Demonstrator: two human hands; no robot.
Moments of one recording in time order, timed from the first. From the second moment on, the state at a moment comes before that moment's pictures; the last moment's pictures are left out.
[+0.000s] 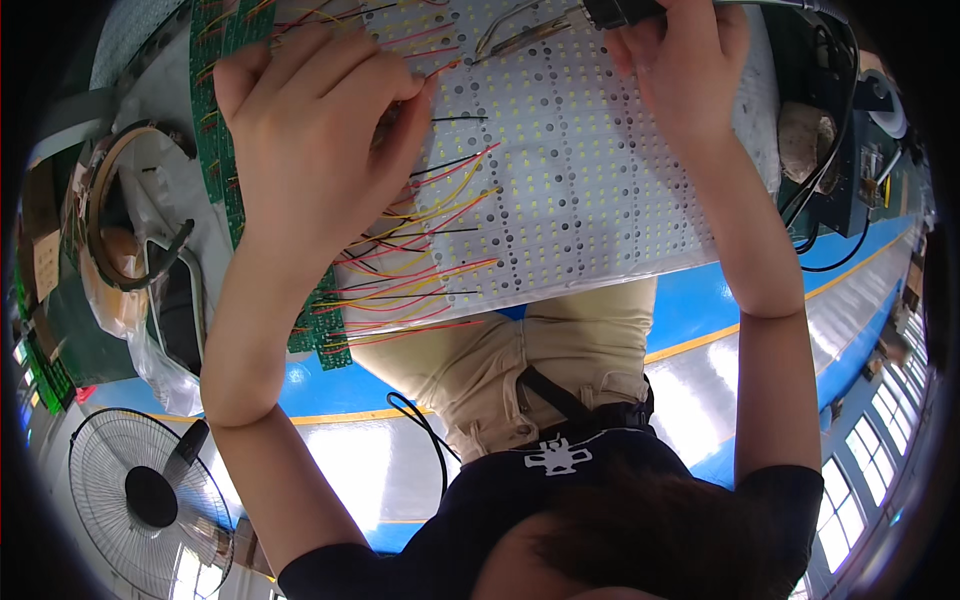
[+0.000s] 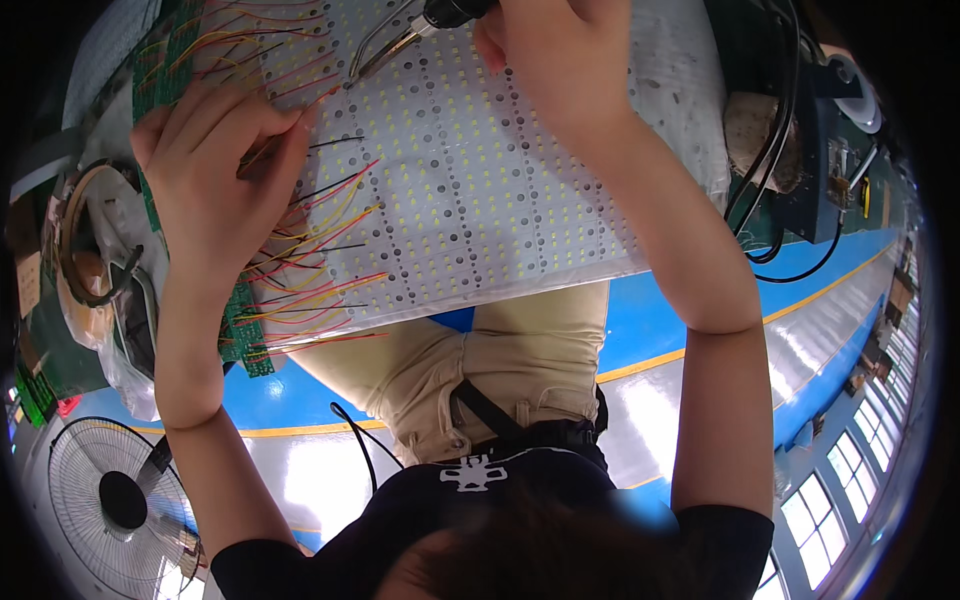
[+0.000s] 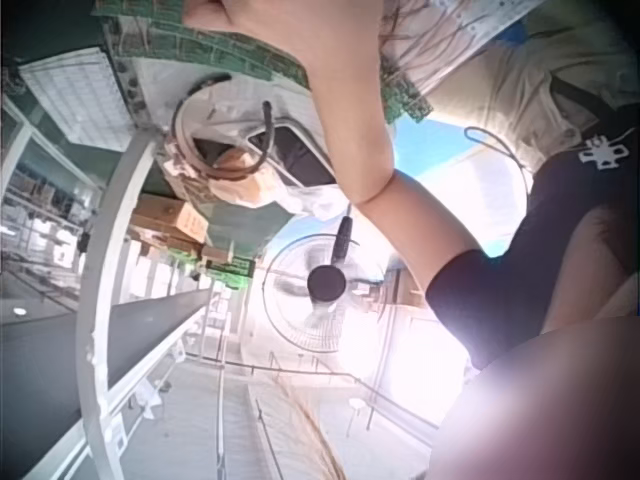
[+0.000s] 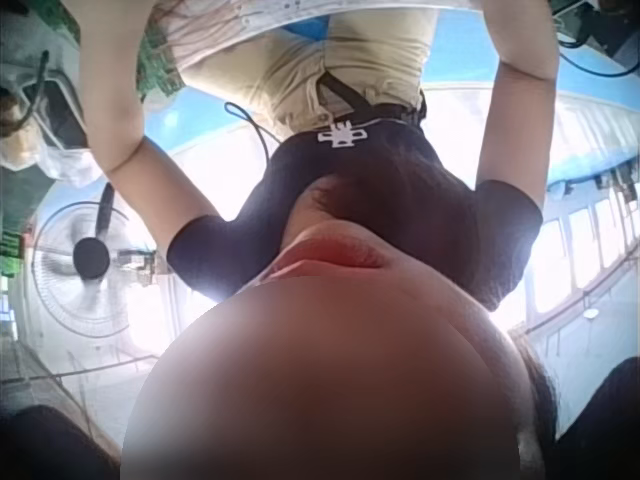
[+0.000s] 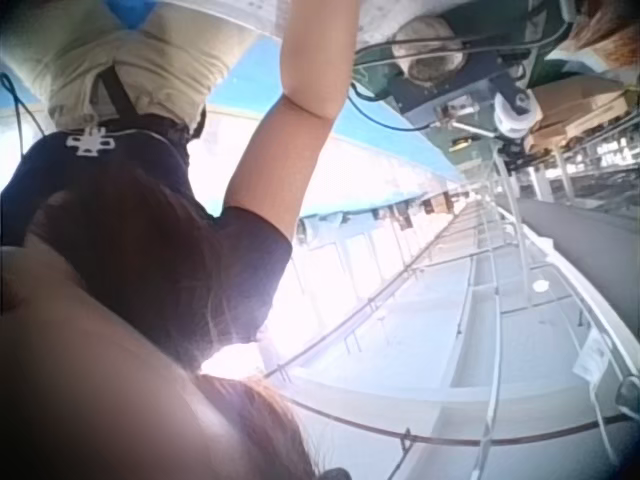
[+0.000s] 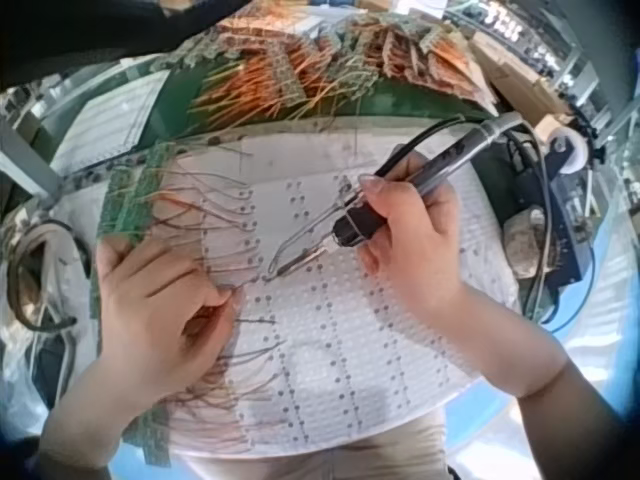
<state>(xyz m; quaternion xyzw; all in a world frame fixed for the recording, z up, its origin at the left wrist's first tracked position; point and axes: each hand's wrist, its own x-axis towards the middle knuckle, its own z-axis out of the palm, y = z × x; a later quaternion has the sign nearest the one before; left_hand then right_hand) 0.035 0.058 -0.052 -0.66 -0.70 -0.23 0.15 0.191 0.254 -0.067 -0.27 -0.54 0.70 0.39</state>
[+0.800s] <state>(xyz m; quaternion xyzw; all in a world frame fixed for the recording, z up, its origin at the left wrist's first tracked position) 0.036 0.055 -0.051 -0.67 -0.69 -0.24 0.15 0.193 0.250 -0.065 -0.22 -0.56 0.71 0.38</state>
